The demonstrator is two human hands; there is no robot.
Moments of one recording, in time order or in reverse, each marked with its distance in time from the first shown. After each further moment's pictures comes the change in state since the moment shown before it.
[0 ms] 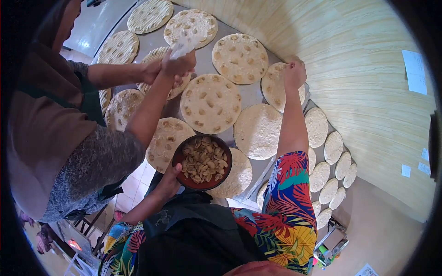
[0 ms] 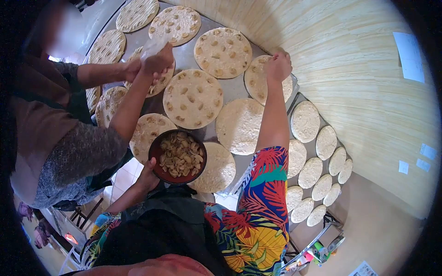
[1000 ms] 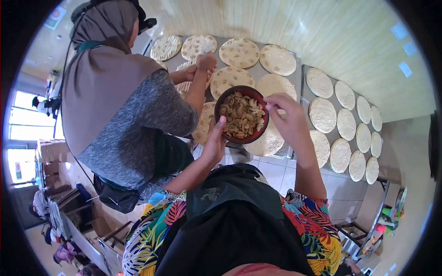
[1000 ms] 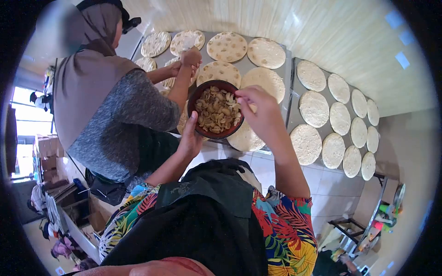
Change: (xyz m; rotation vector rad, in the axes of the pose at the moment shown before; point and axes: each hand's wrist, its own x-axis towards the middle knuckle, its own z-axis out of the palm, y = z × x) left_hand -0.049 0.023 0.029 0.172 -0.222 0.217; right_hand -0.273 -0.158 -0.370 0.863 -0.187 -0.162
